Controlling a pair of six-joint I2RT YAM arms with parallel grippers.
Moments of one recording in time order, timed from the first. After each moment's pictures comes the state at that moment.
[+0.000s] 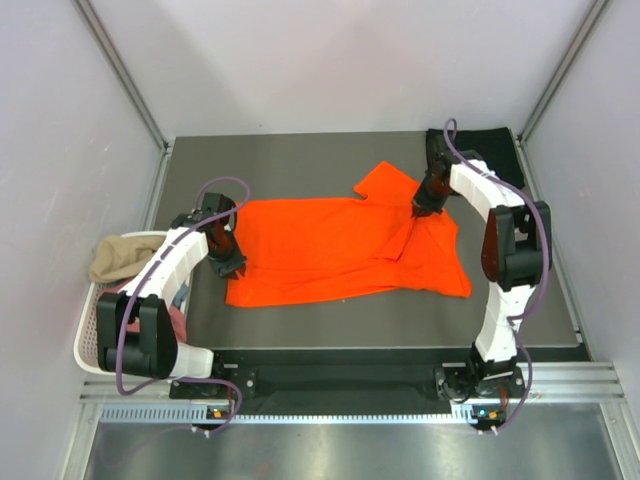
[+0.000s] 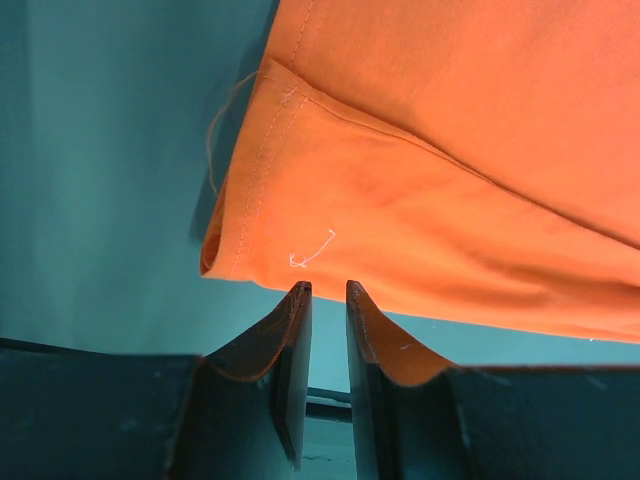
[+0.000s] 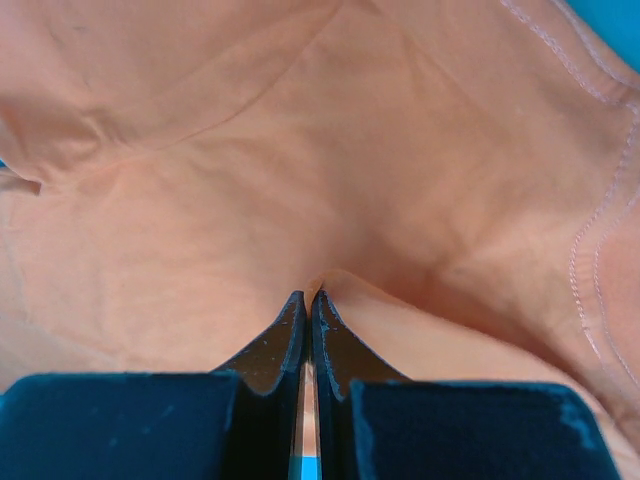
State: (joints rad) left arm -0.13 1.39 0.98 -0.88 -0.02 -0.58; right arm 0.18 1.98 1.59 -0.83 -0.06 0.70
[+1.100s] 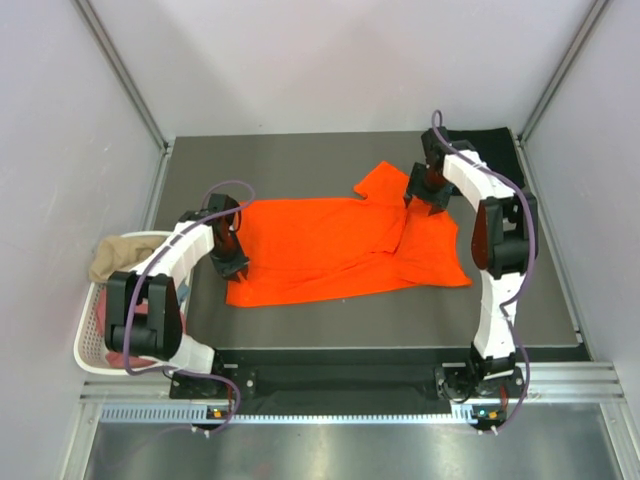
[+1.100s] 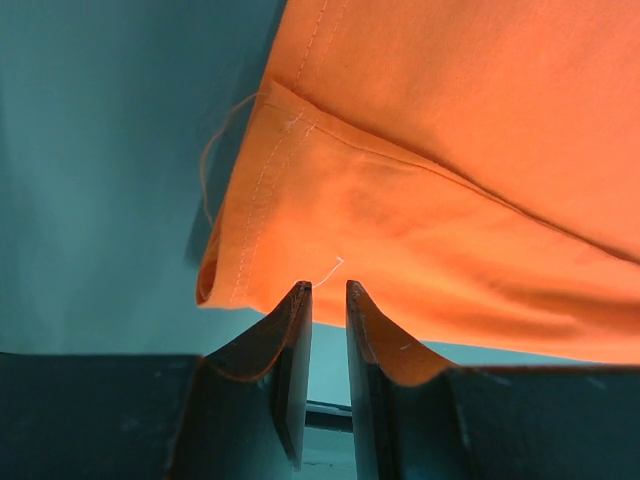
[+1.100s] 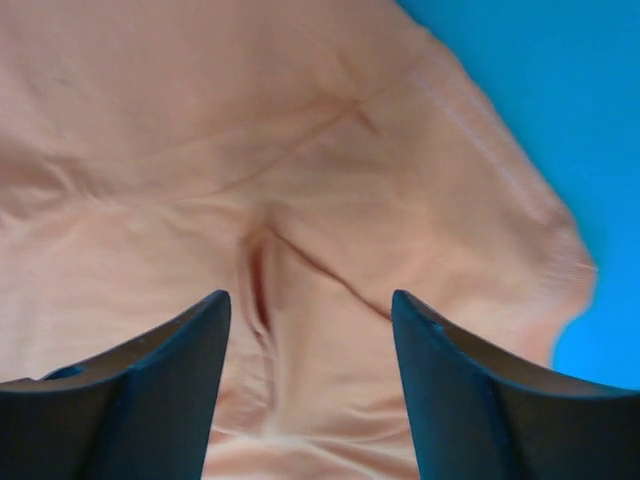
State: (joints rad) left arm -0.12 1.48 0.98 -0.85 -0.03 -0.58; right arm 0.19 2.13 1.79 -0.90 0.01 0.52
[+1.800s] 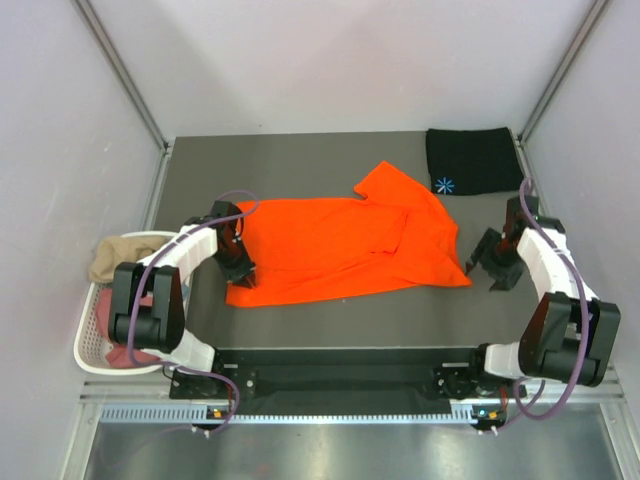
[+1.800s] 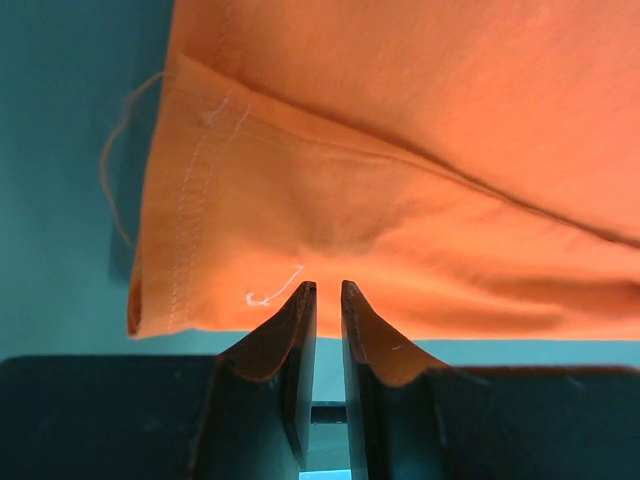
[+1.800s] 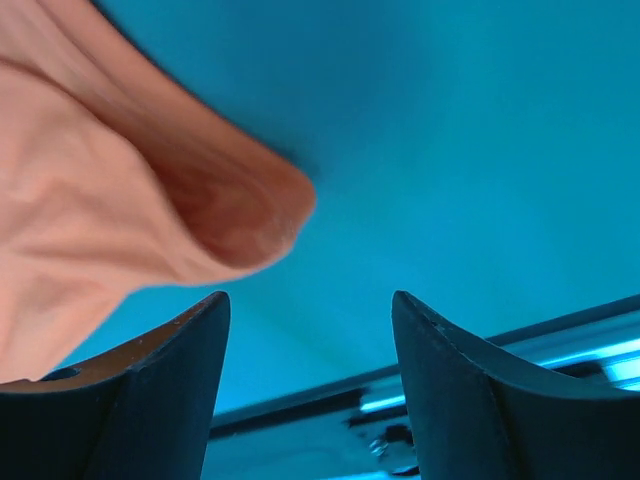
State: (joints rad) left arm -0.12 1.54 0.92 -0.78 0.11 -0.59; right arm -0.18 1.34 0.97 -0.95 0.00 0.42
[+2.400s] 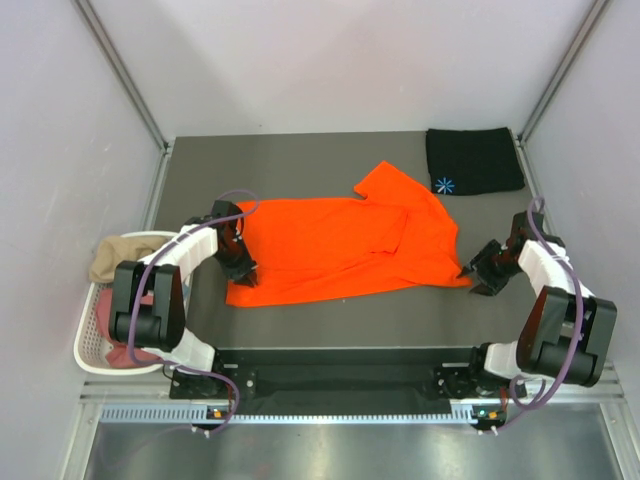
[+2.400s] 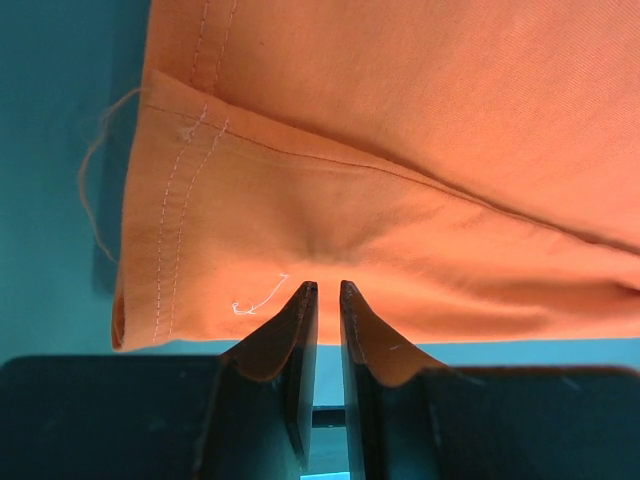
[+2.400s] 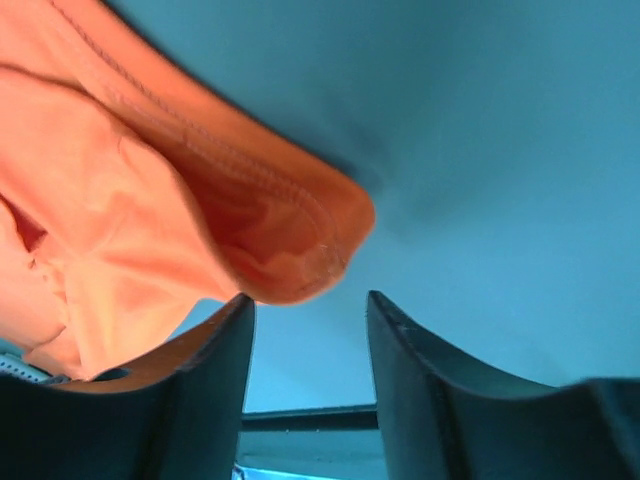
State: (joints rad) left arm -0.12 1.55 0.92 -0.75 0.14 -0.60; right arm -0.29 1.33 0.78 -0.78 -0.26 0.58
